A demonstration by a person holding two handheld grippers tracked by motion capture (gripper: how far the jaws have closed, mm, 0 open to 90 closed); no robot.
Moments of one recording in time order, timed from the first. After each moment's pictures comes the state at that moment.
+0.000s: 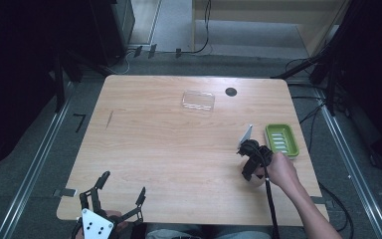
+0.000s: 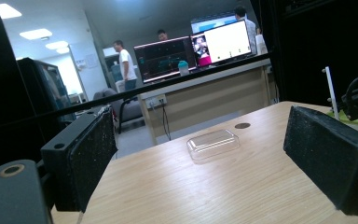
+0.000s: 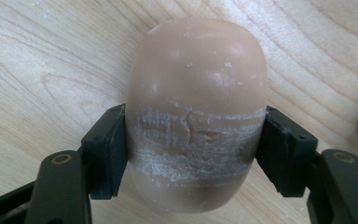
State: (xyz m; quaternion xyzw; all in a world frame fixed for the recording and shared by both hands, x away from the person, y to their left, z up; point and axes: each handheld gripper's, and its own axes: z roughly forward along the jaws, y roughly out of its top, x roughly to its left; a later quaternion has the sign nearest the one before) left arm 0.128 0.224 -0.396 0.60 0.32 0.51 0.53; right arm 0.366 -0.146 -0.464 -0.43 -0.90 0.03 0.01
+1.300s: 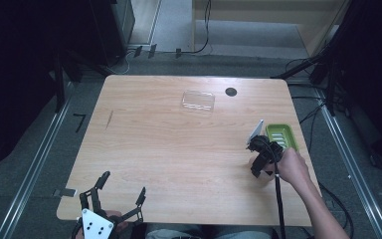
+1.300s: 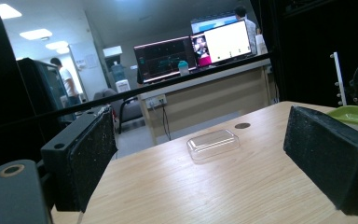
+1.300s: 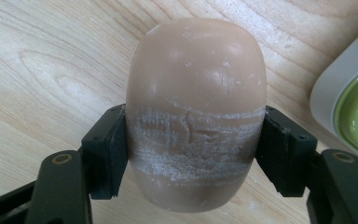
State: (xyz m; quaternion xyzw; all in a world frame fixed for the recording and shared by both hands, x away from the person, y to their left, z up) left arm 0.128 0.224 -0.396 0.60 0.32 0.51 0.53; right arm 0.370 -0.171 -0.446 -0.44 -0.90 0.03 0.02
